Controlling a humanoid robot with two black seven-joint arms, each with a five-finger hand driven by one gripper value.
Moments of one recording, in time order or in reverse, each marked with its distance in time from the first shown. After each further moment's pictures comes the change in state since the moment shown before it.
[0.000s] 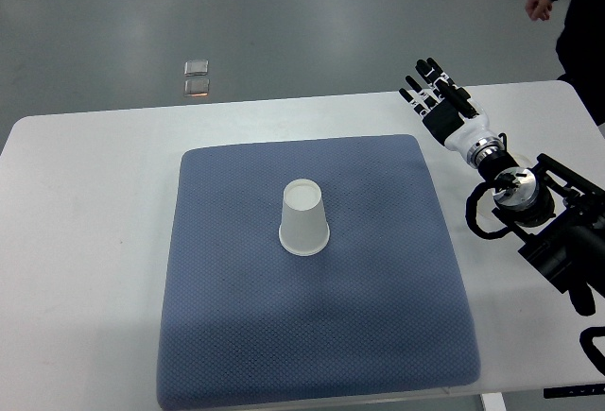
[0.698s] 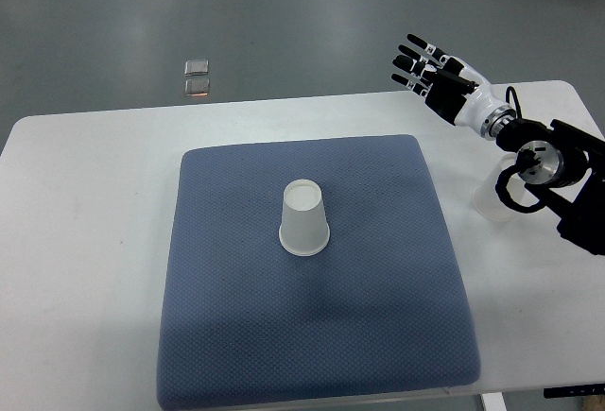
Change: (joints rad) left arm 0.000 0.000 0.000 -0.001 0.000 0.002 -0.002; right arm 0.217 -0.204 -0.406 0.021 -0.122 0.149 -0.005
